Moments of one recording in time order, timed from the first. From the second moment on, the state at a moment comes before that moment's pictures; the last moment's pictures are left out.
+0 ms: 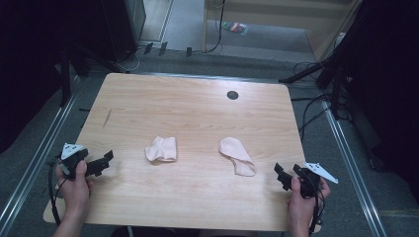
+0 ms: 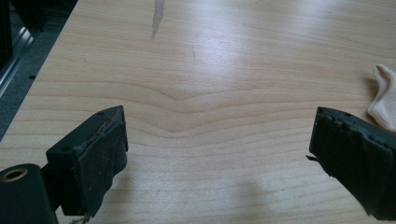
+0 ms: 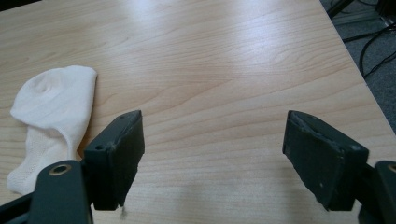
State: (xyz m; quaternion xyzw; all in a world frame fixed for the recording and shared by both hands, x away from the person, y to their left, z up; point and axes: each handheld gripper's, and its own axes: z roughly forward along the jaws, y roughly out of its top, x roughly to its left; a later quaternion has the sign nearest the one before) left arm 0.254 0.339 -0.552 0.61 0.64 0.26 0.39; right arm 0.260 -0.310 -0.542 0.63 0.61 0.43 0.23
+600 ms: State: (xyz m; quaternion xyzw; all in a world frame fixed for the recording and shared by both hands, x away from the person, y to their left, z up) left arm 0.253 0.334 -0.552 0.61 0.63 0.27 0.39; right arm 0.256 -0.246 -0.491 0.56 0.64 0.47 0.25
